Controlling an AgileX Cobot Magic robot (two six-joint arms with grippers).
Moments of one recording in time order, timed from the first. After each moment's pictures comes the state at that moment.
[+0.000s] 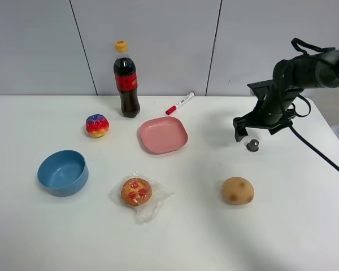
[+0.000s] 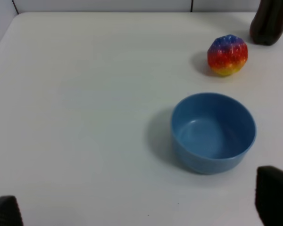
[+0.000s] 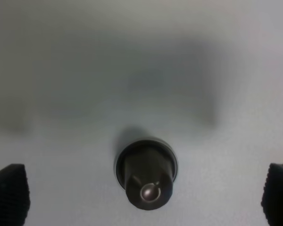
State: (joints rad) left arm 0.14 -0.01 -0.51 0.00 1.05 0.00; right arm 0.12 2.04 -1.33 -0.01 0.69 -0.09
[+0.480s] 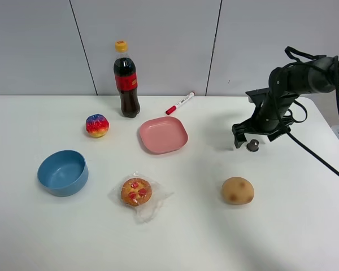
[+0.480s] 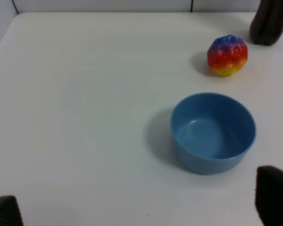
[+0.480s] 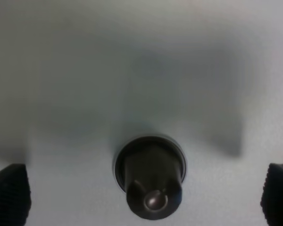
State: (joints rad) left arm 0.14 -0.01 -0.51 0.00 1.05 0.00; right arm 0.12 2.09 -1.33 -0.02 0.69 -0.07
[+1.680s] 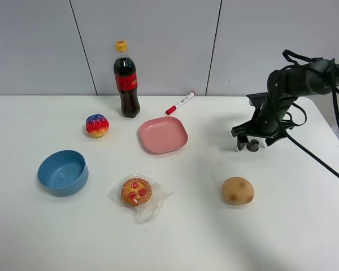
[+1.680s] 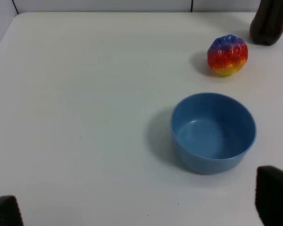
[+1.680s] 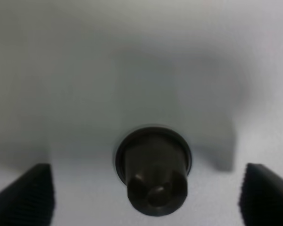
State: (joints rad) left arm 0.14 -0.01 -0.51 0.00 1.05 0.00; right arm 0.12 2.10 -1.33 -0.02 0.71 0.00
